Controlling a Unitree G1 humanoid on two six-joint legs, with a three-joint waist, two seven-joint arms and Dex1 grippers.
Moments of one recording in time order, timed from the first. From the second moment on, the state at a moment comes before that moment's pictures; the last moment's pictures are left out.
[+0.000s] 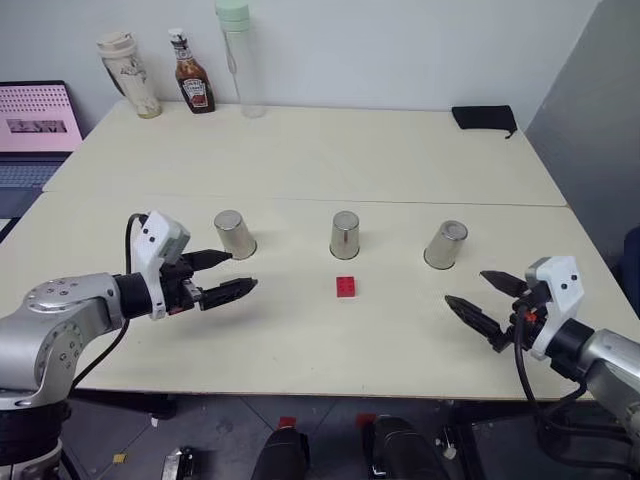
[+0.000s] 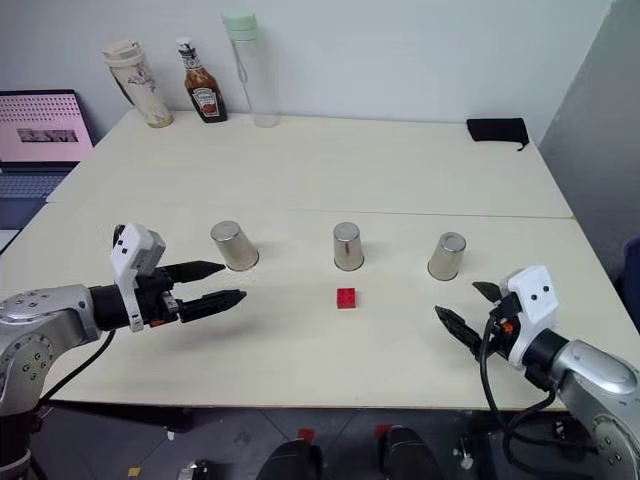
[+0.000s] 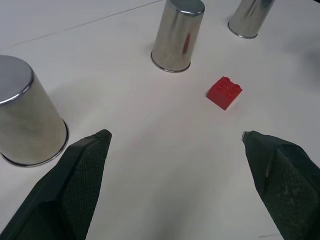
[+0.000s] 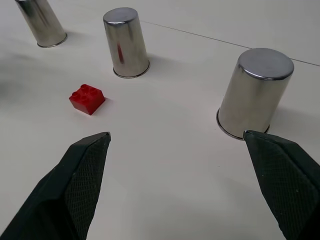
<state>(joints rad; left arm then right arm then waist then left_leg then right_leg) -0.19 0.87 0.31 -0.32 -0.64 0.87 -0.91 0.09 -0.61 -0.37 -0.74 0.65 0.89 0.50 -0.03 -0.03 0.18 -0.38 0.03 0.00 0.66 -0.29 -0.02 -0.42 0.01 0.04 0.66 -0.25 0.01</state>
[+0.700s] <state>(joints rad) -0.16 0.88 0.31 -0.33 -0.67 0.87 -0.91 0.04 -0.62 -0.33 -0.72 0.66 0.88 0.47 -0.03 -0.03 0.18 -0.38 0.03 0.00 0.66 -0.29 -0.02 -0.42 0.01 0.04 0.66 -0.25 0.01</state>
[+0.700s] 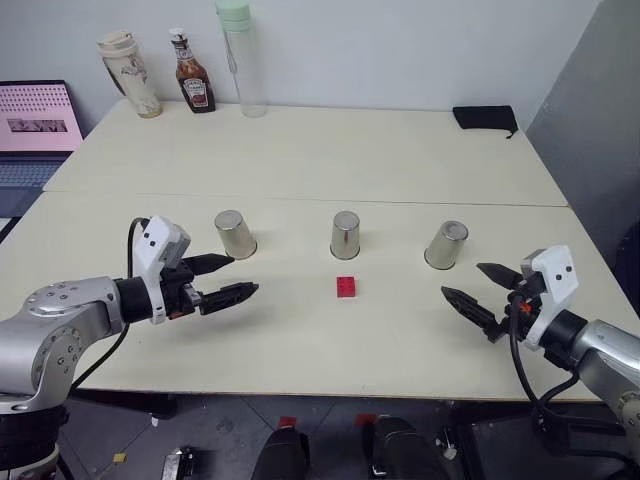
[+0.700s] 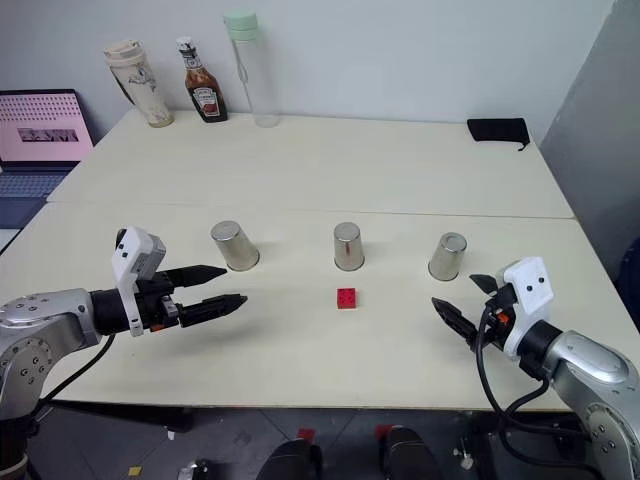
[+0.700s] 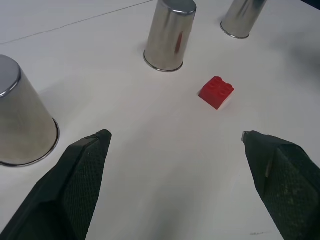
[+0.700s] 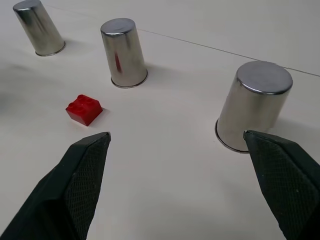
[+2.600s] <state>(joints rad) -0.10 0.90 0.36 -0.34 -0.67 0.84 -0.90 0.04 -0.64 -0.29 -0.65 0.66 0.82 0.48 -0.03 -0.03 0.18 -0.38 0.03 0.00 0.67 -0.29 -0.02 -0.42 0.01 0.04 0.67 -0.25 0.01</state>
